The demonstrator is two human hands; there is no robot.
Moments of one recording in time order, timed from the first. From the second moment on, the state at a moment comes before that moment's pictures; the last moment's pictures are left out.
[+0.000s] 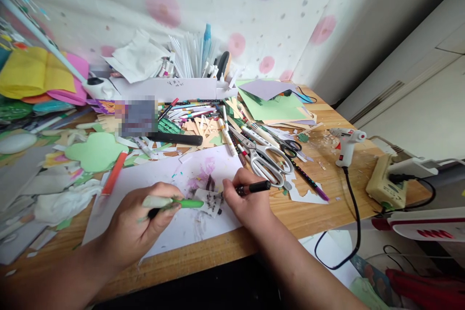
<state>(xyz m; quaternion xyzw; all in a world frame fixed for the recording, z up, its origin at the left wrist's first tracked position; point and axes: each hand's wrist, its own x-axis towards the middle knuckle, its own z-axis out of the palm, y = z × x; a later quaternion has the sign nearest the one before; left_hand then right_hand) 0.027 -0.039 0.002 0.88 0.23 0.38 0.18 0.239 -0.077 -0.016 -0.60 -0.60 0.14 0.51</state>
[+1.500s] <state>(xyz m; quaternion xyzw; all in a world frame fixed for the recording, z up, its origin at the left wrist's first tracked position) 0.029 -0.040 0.016 0.64 0.42 0.45 0.46 0.214 -0.095 0.031 -0.32 -0.48 0.41 0.71</state>
